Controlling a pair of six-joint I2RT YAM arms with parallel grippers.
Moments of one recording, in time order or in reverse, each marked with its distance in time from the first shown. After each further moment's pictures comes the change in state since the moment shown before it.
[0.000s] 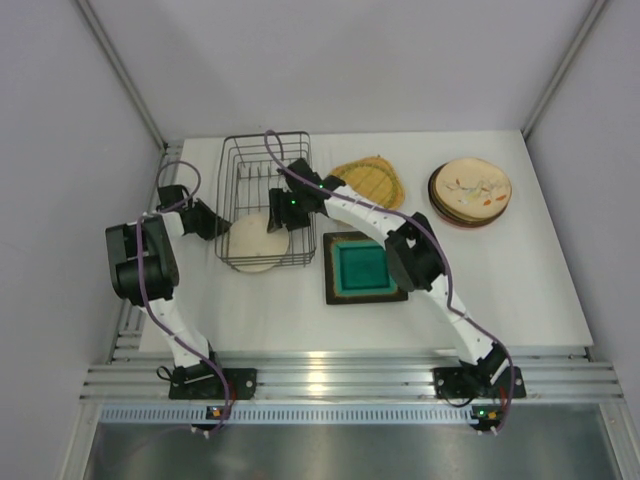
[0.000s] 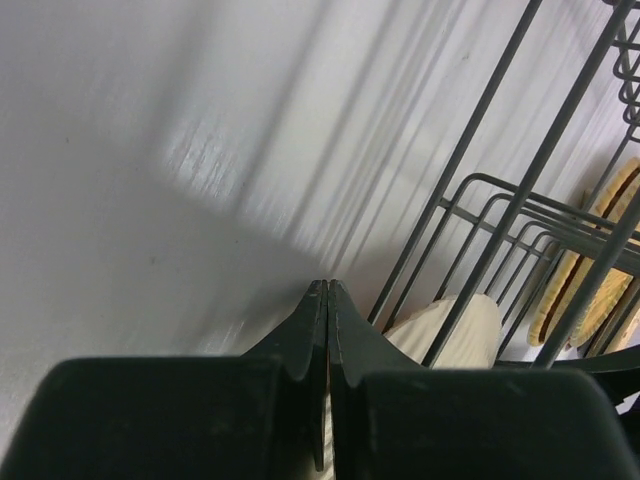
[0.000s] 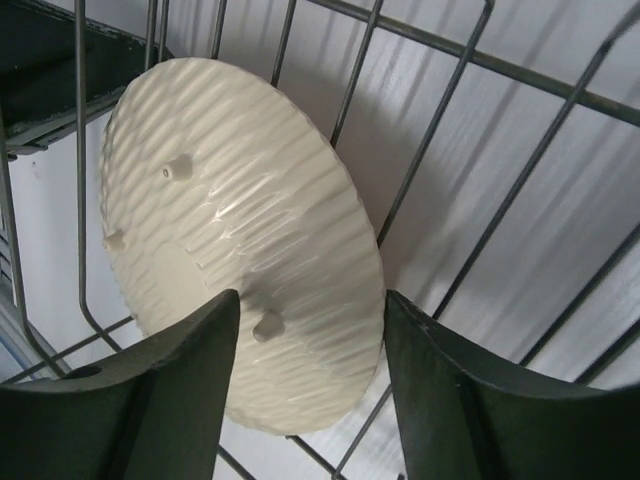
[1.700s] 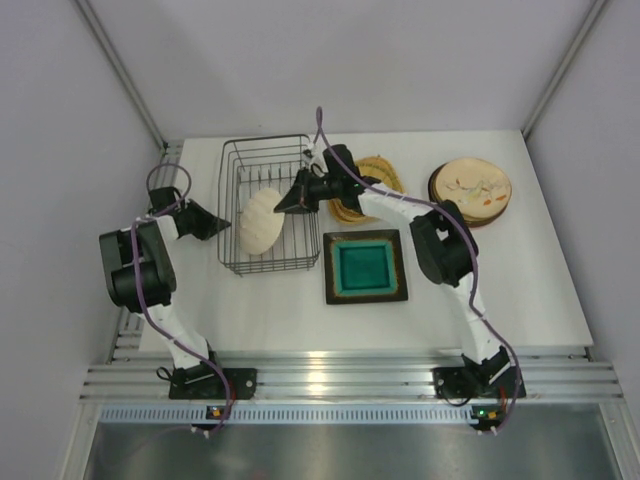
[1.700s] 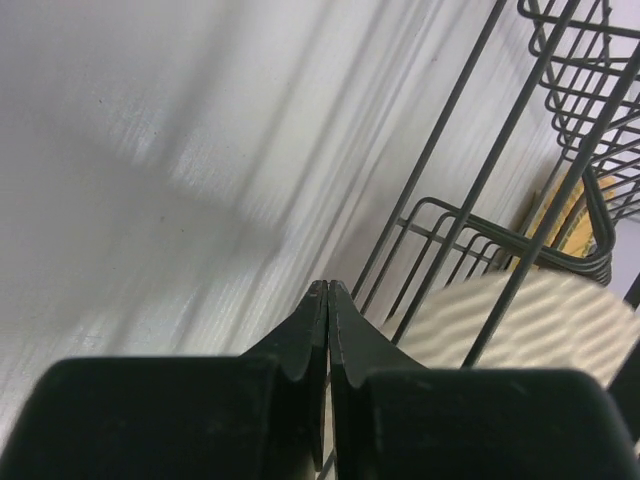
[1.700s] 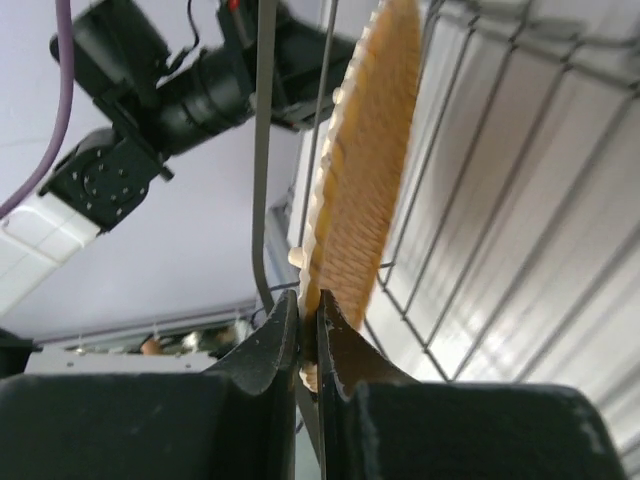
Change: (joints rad) left arm 0.043 -0.054 -0.048 0.019 0.049 -0.070; right arm -0.143 -0.221 -0.479 0.667 -0.535 0.448
